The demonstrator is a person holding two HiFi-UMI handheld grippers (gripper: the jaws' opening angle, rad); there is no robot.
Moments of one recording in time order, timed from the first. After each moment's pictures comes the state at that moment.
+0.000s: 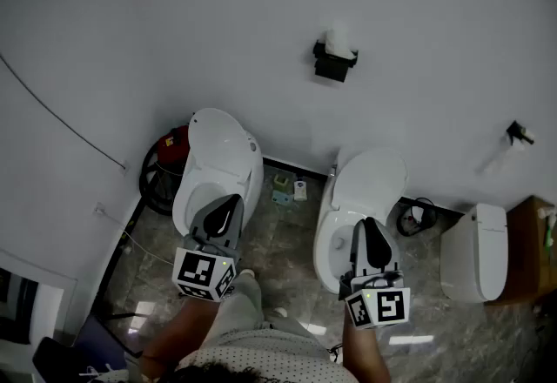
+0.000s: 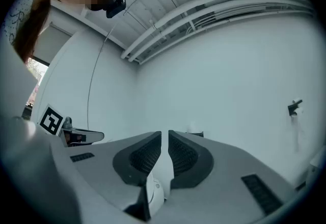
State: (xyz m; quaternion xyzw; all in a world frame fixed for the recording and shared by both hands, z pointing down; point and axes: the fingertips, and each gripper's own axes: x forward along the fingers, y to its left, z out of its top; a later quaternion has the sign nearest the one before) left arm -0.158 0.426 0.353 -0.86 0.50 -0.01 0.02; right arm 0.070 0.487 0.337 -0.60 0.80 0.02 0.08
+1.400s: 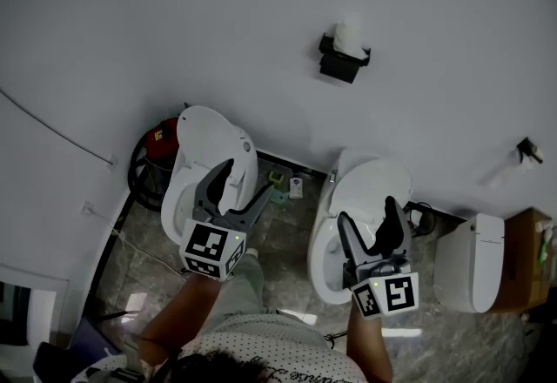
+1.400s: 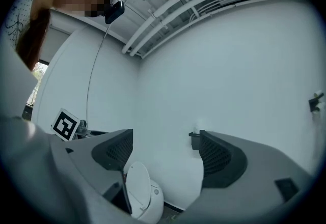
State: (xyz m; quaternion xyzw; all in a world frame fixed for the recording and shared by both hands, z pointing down) left arm -0.122 0.277 0.364 -0.88 0.47 -0.03 0.01; right arm 0.067 0.353 0.332 -0.57 0.82 0.02 0.06
